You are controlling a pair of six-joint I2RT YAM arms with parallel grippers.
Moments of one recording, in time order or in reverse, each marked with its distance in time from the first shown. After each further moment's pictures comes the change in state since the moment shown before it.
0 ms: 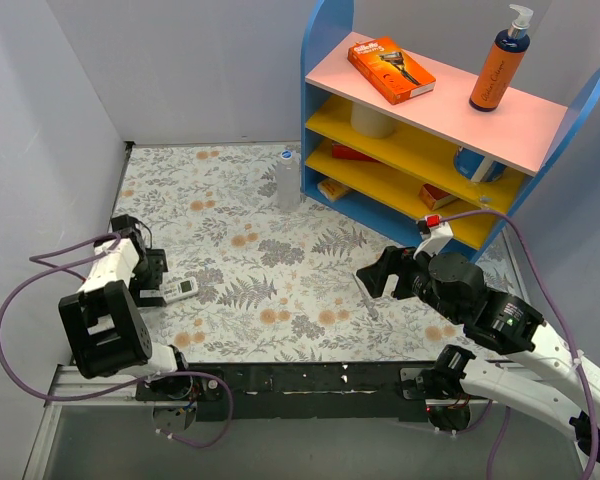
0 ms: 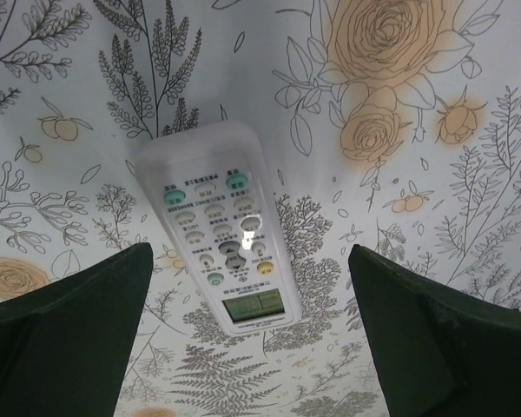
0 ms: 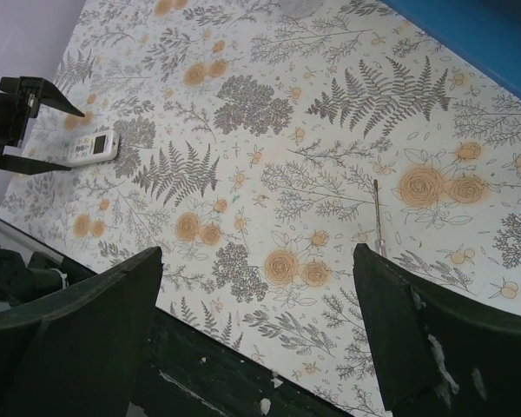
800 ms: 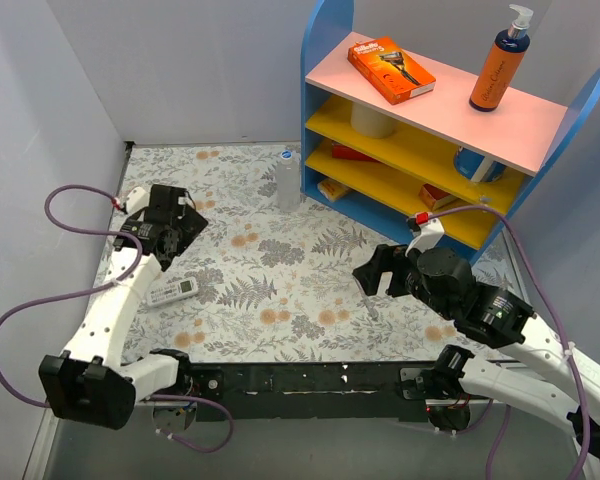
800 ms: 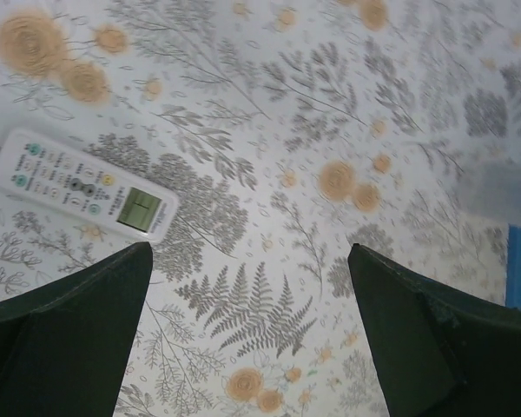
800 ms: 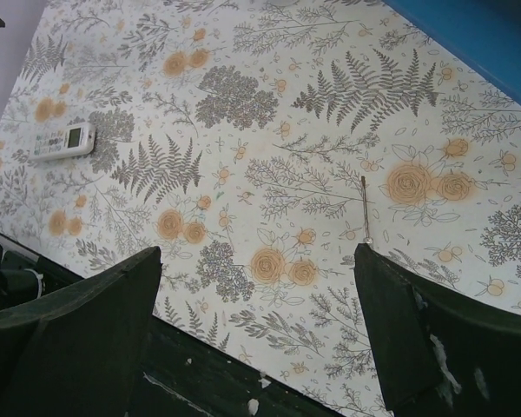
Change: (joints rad) left arm -0.578 -0.288 0.243 0.004 -0.247 0.399; right arm 0.000 0.060 0.016 -0.003 0.010 -0.022
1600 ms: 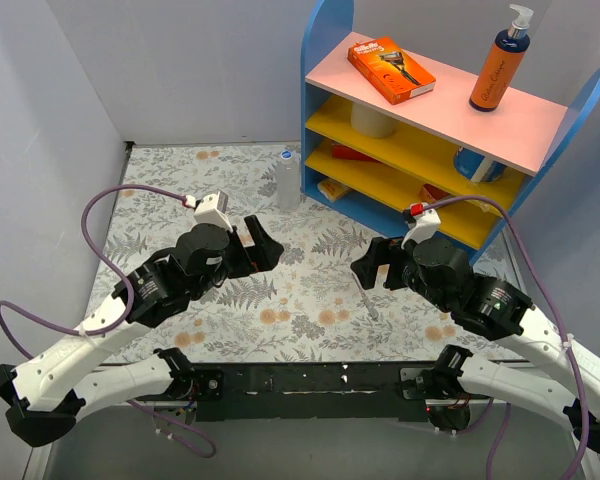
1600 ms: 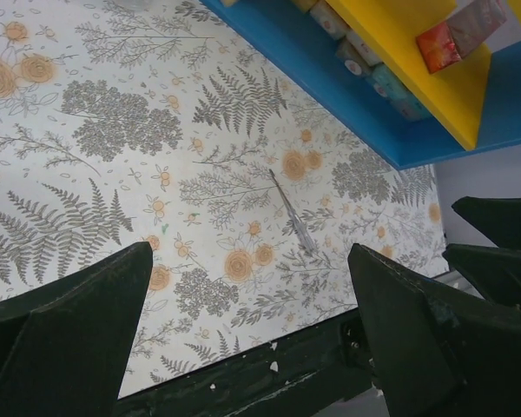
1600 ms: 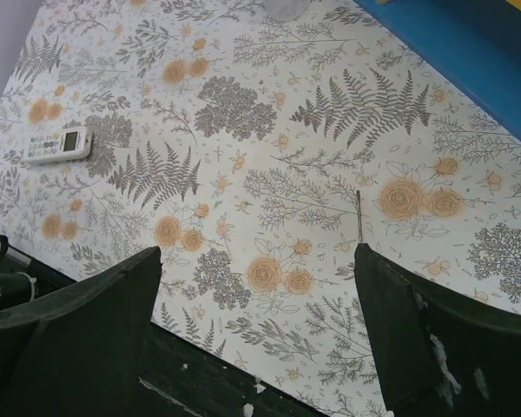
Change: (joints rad) left arm -0.650 -0.230 -0.026 0.209 0.071 0.109; right arm 0.000 0.065 0.084 -0.020 0.008 -0.046
